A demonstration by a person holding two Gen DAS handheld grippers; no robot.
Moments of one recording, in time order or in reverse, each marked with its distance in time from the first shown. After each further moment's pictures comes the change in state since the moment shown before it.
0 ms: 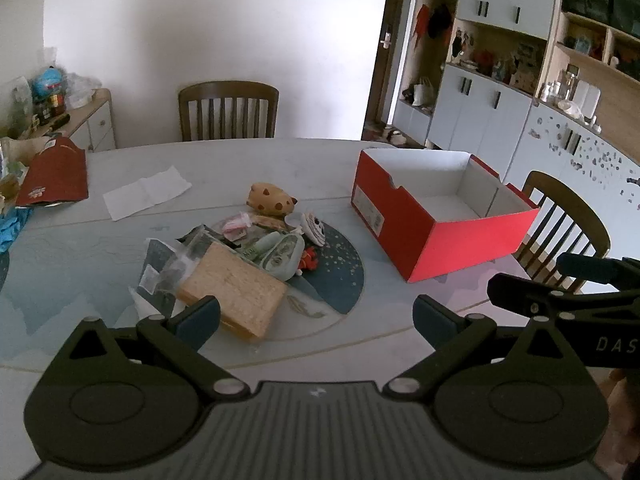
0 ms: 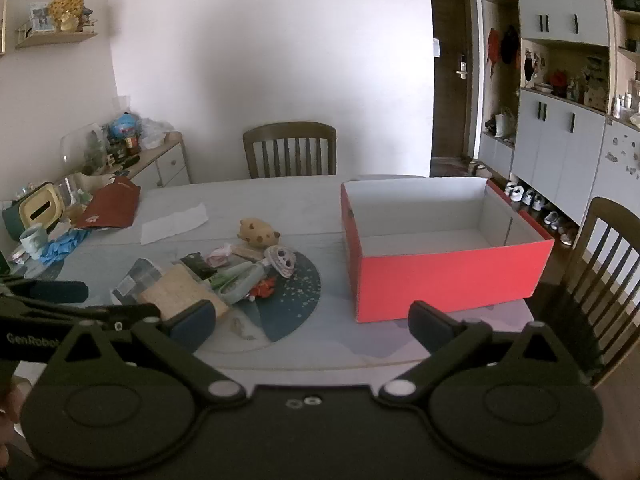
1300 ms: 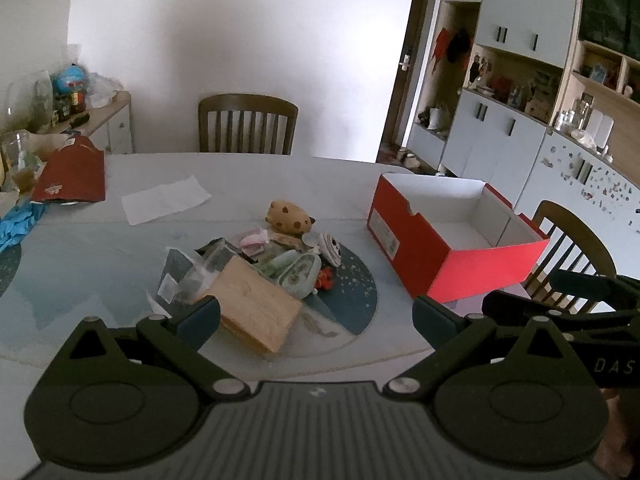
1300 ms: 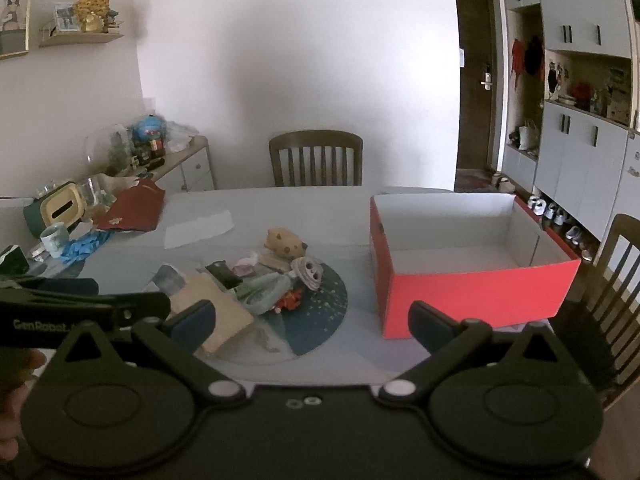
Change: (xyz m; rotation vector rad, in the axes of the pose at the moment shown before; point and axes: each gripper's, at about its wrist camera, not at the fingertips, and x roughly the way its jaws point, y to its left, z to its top) left arm -0.007 0.015 0.005 -0.061 -0.059 0.022; right arm 0.007 0.012 0.010 -0.036 -0.021 0.073
